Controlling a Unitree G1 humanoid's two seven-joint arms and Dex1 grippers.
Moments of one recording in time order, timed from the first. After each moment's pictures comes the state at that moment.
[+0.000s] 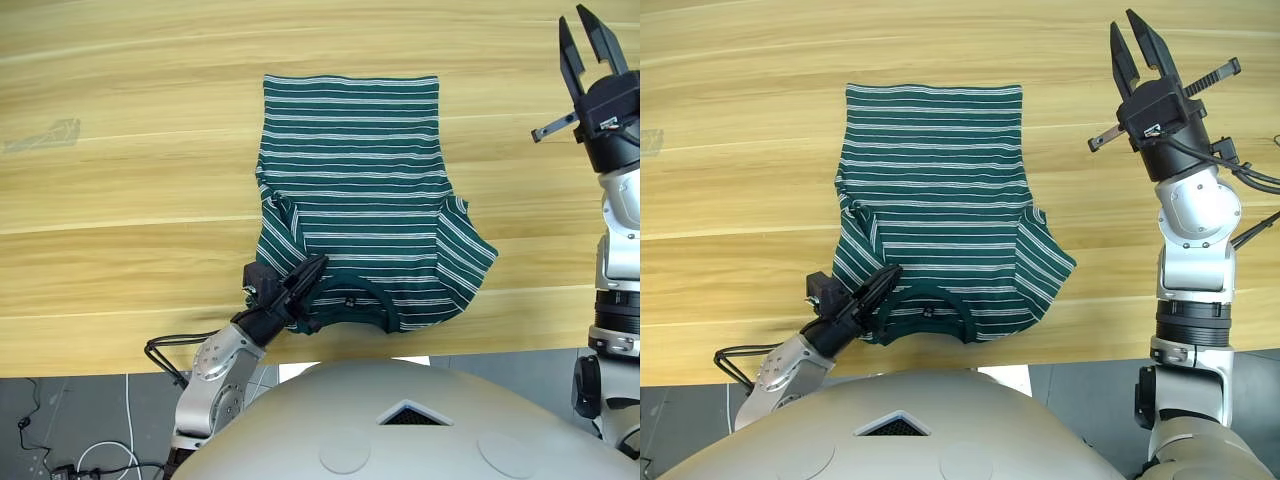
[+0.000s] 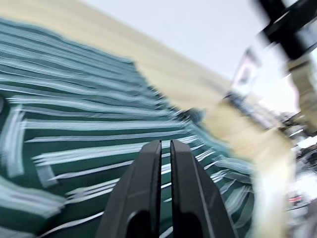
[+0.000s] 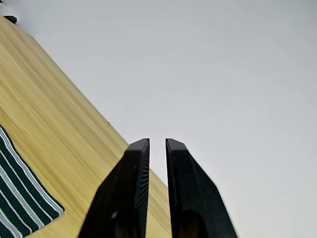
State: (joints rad) left arm 0.71 0.28 -0.17 -0.51 -0.66 0.18 -0.66; right arm -0.12 -0.56 -0.08 -0.01 -0.10 -0.43 0.31
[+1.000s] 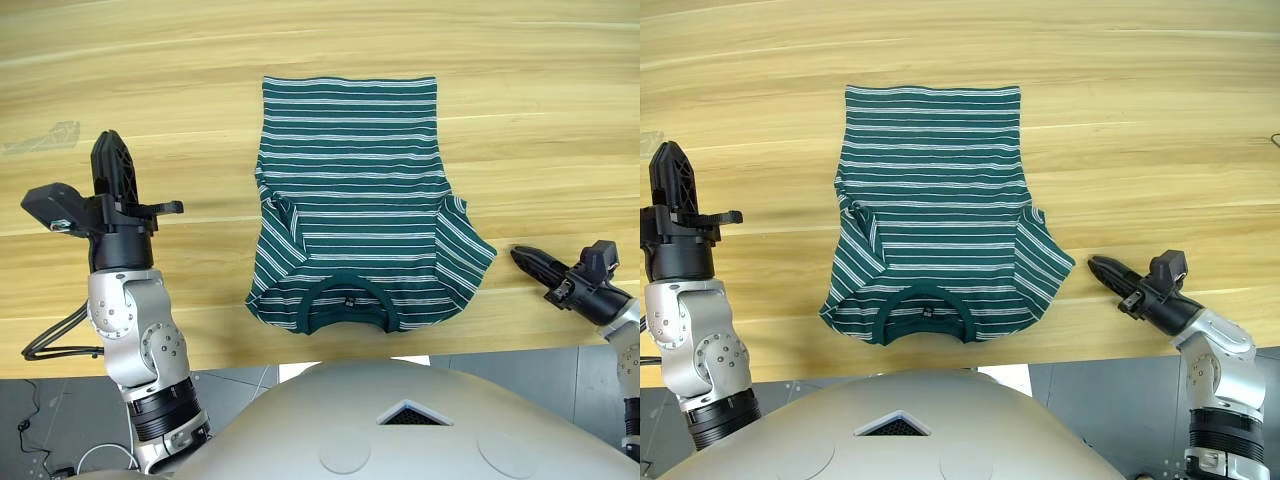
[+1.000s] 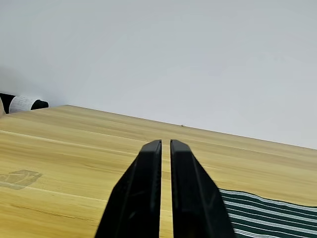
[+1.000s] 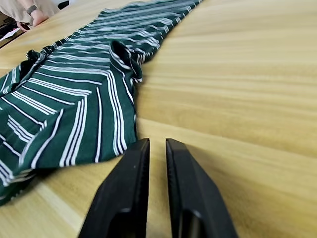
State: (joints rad) left arm 0.35 0.18 0.36 -0.40 -0.52 -0.02 -0.22; right arm 0.42 -0.65 -0.25 0.11 0.57 0.17 1.03
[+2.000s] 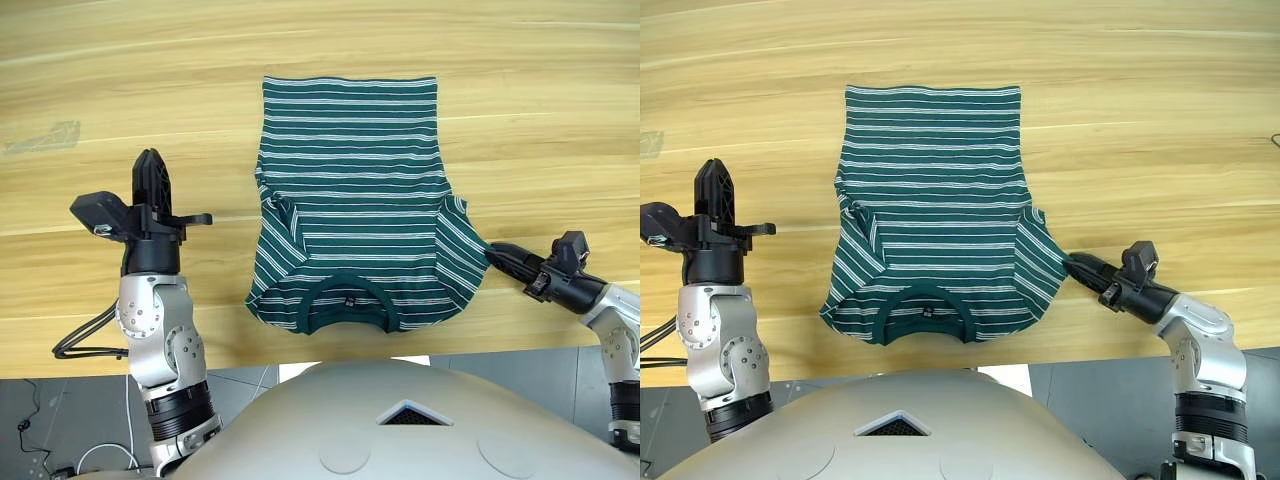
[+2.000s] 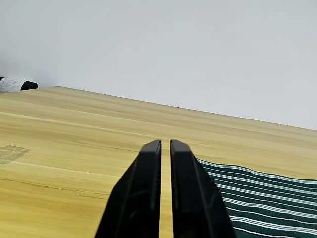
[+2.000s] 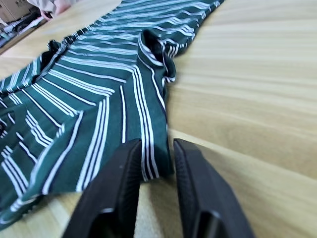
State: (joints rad) left arm 0.37 0.14 0.28 -0.36 -0.45 -0.02 -0.23; right arm 0.35 -0.62 -0.17 0.07 0.50 0.26 1.05
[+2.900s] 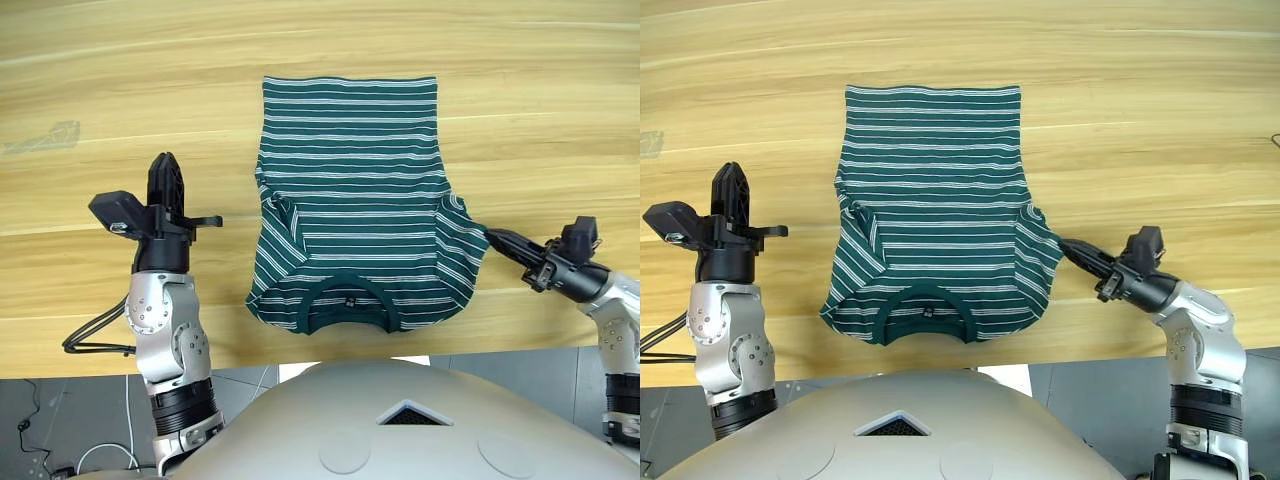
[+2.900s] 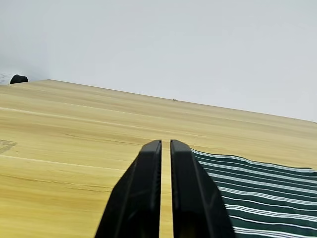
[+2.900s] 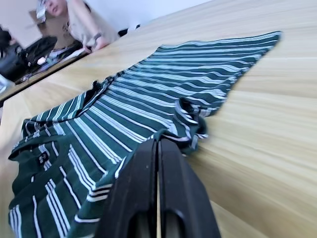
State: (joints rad) left arm 0.36 0.14 0.25 -0.32 -0.43 -0.03 -0.25; right arm 0.32 -0.58 -0.17 -0.02 0.55 0.19 1.13
